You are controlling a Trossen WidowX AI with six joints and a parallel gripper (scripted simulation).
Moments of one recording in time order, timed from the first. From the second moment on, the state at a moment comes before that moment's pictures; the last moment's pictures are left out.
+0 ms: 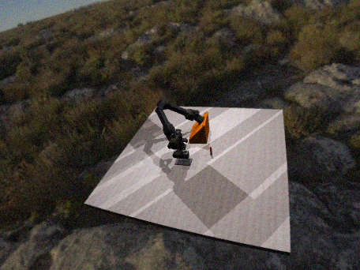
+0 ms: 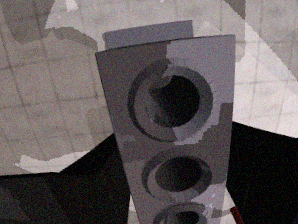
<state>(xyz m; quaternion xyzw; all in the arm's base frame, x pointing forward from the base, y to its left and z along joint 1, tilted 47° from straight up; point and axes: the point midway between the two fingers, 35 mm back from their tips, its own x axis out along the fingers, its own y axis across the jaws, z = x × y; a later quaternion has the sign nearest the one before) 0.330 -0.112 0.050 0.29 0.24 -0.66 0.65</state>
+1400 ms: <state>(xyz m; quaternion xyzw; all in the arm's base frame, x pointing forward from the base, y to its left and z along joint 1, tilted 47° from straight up) 0.332 -0.141 0.027 0.29 0.23 -0.66 0.65</state>
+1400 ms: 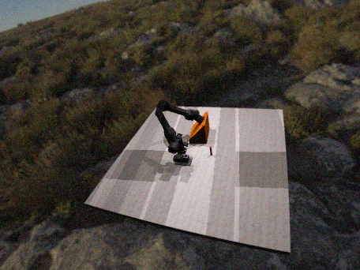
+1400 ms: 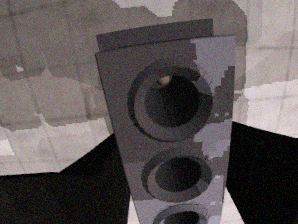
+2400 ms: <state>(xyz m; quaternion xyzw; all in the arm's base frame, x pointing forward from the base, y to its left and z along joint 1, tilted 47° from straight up) 0.335 -0.057 0.100 0.29 0.24 -0.65 0.66</state>
